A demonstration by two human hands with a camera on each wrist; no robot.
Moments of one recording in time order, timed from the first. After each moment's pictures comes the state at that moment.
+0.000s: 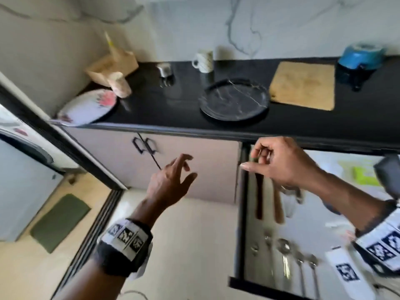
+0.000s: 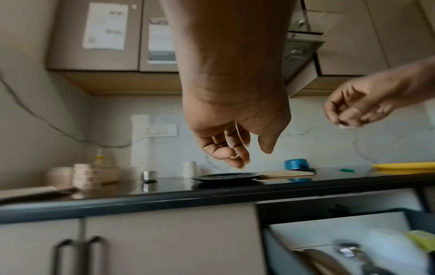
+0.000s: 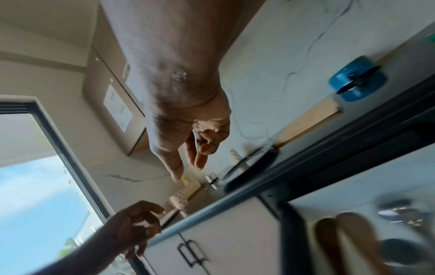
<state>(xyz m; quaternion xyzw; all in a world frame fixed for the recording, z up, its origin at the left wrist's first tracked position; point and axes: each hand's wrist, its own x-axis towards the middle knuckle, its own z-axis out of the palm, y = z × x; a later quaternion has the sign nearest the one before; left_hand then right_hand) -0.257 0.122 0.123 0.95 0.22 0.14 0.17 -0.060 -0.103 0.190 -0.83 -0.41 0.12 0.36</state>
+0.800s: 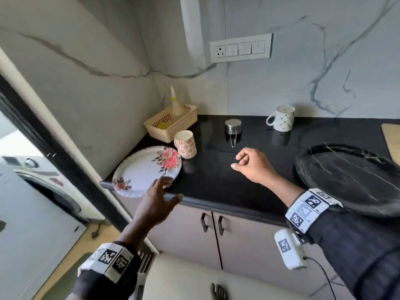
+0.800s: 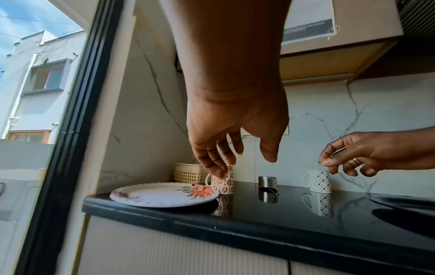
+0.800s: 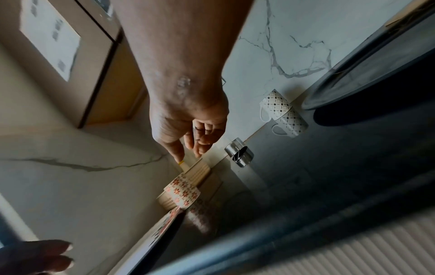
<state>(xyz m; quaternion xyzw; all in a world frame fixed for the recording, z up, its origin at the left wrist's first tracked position) -0.284 0.543 0.143 0.88 0.36 0.18 0.26 -0.008 0.391 0.149 -0.83 -0.36 0.11 0.41</state>
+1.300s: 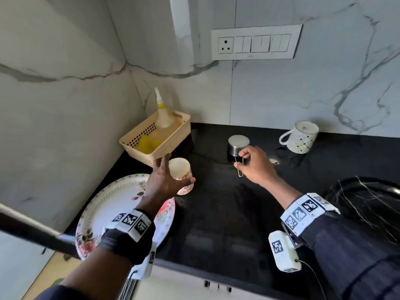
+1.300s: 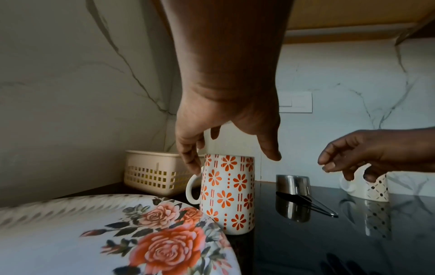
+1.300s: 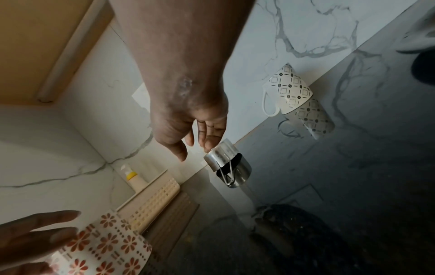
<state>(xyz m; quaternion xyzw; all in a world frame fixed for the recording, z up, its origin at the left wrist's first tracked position) -0.090 0.728 0.148 0.87 0.40 0.13 0.27 0.134 0.545 0.123 -0.86 -0.34 0.06 0.37</state>
